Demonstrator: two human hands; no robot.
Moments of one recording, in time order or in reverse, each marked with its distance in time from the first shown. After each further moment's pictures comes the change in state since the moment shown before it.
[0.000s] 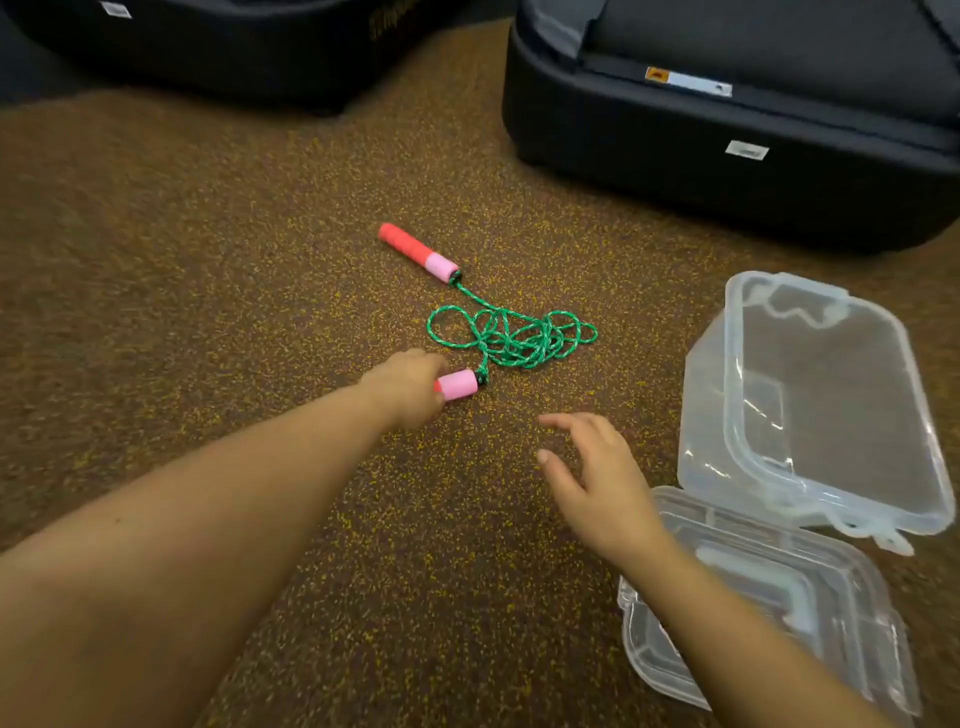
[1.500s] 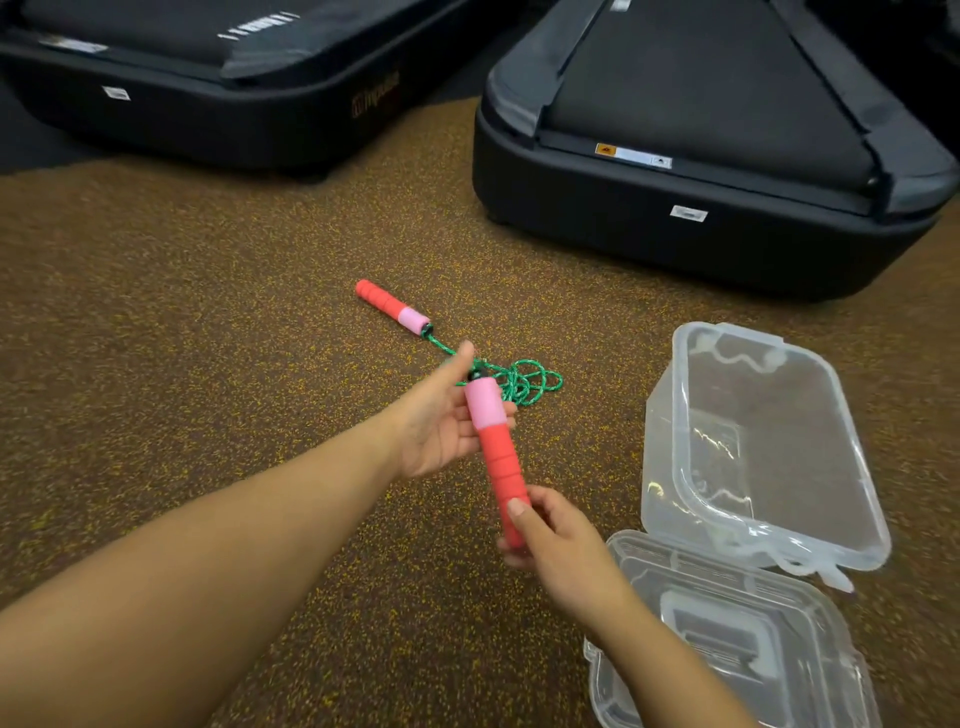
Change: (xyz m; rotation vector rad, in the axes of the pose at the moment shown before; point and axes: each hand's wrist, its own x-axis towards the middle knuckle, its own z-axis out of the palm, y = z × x) left_hand -0.021 0.082 -0.028 -1.749 -0.376 -0.145; right_hand -0.015 -0.015 -0.008 0.760 -0.114 0.389
